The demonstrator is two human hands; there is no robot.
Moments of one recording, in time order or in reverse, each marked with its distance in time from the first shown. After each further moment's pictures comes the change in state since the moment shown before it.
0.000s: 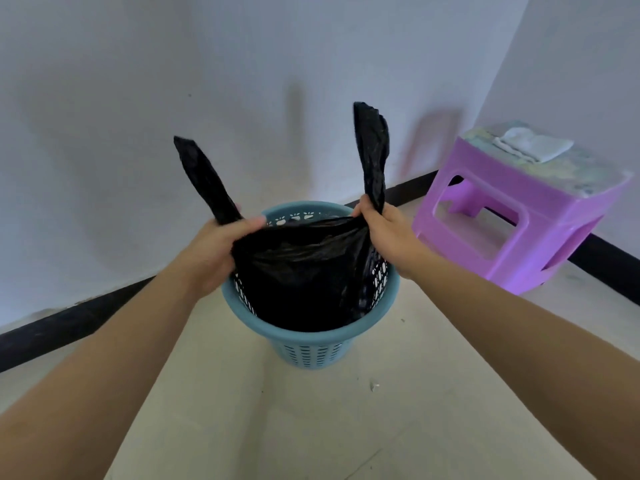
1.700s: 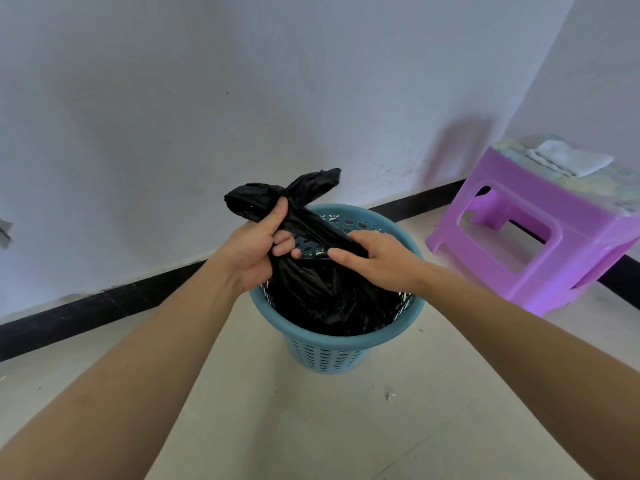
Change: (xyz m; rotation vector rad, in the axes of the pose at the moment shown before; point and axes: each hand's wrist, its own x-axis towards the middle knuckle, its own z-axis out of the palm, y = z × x) left_hand 0.008 -0.006 0.006 -0.248 -0.159 -0.139; right_hand -0.007 0.003 0.029 -0.566 -0.397 -0.348
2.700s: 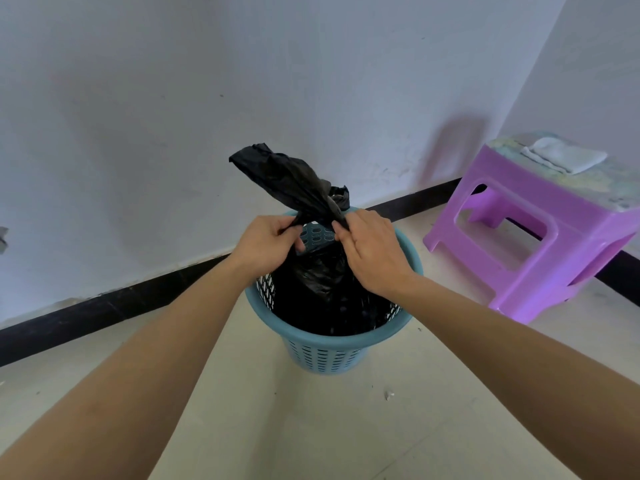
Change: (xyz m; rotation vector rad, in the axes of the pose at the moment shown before) left_hand 0.003 -0.005 0.010 1.000 0.237 0.245; right_hand 0.010 -0.006 0.021 -0.289 0.465 -0.121
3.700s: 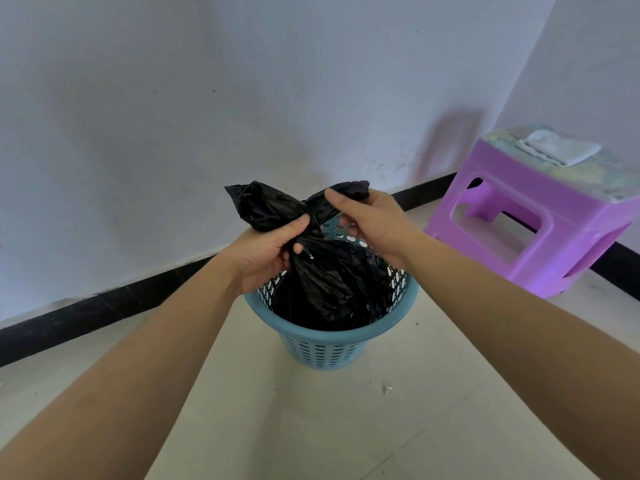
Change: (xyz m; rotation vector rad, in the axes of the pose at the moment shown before) left_hand -0.007 -0.003 0.001 -0.704 -0.355 -0.112; right_hand 0.026 -0.014 -0.038 1.041 -0.172 0.596
